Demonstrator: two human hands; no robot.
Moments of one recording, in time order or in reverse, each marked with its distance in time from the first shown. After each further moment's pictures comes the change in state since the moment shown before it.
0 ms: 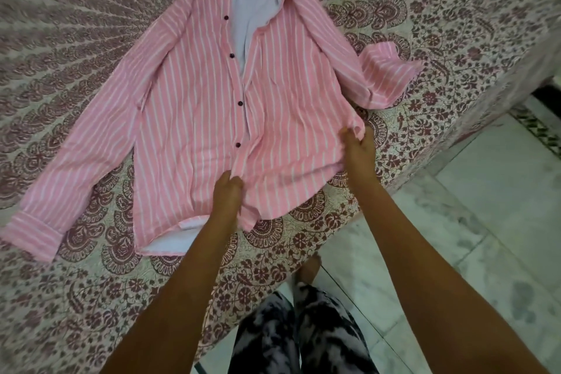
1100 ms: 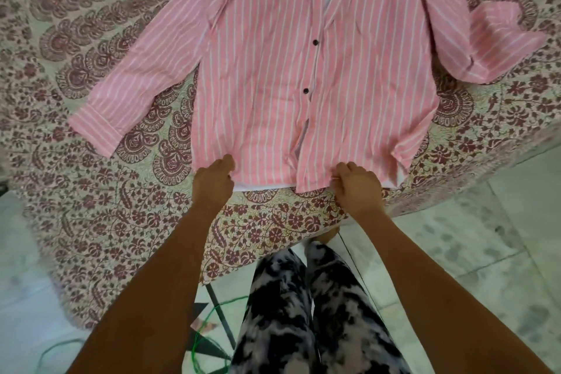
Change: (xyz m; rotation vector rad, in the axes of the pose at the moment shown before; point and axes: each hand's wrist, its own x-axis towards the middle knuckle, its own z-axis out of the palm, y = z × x) left_hand -0.005 -0.114 -0.129 1.159 0.246 0.371; right_hand -0.078 0.113 0.016 -1.375 -0.584 -0.604
